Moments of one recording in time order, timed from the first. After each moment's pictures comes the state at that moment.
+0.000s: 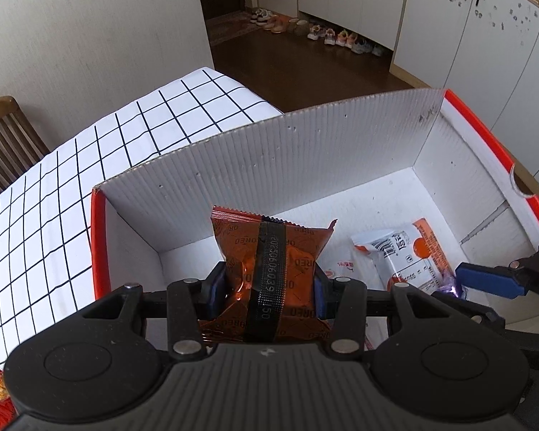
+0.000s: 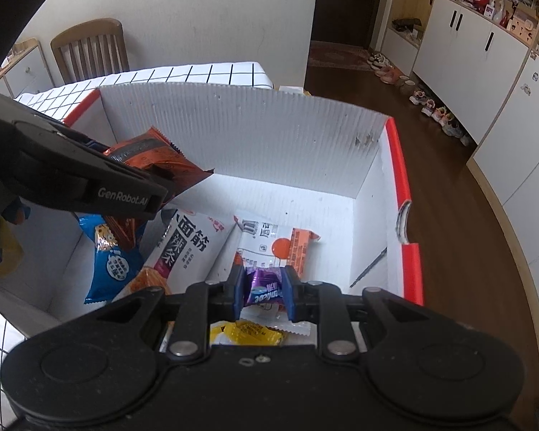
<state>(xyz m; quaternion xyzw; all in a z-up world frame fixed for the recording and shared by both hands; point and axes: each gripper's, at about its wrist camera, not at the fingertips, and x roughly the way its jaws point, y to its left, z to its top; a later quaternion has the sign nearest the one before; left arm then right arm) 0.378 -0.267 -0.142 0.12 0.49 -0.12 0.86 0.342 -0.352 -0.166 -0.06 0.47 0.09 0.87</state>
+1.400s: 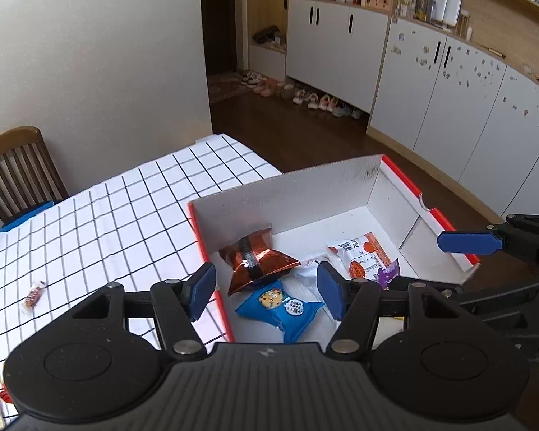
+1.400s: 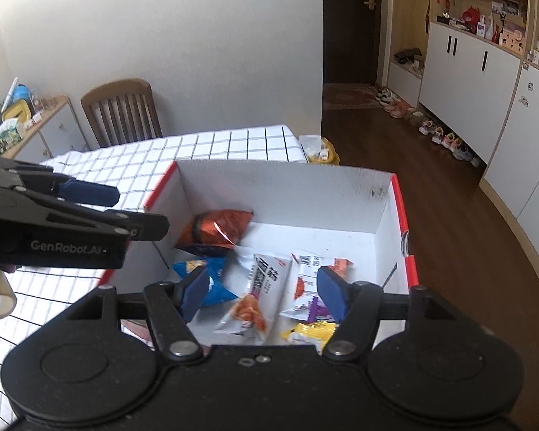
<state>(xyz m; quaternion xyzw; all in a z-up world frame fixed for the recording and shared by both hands) 0.272 -0.194 -0.038 0.07 0.39 -0.16 0.90 0.276 -0.333 -0.087 0.00 0.39 0.12 0.91</state>
